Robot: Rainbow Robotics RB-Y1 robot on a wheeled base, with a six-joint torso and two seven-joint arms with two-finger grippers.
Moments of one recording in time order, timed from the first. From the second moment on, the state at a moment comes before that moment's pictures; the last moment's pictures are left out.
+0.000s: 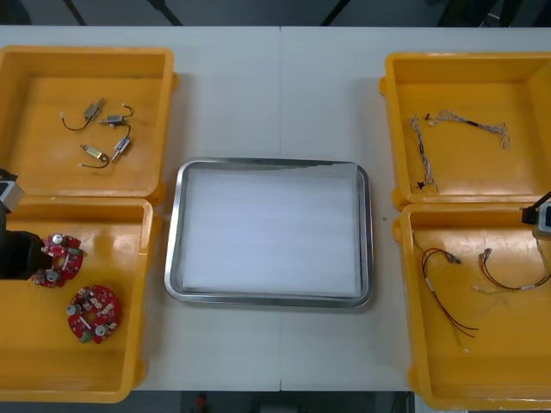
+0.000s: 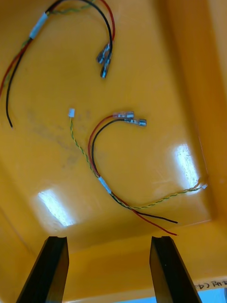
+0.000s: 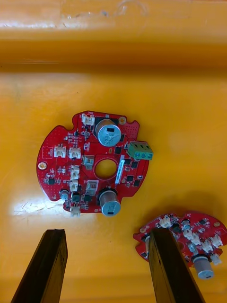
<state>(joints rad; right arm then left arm) -0.01 -1.09 -0.18 -2.02 -1.09 1.62 2.46 0.04 1.40 -0.18 -2.03 1.12 1.06 -1.02</state>
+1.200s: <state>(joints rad) 0.15 -1.09 -0.10 -1.84 -1.09 1.12 2.72 -0.06 1.39 -0.44 -2.01 0.91 0.95 -0.78</state>
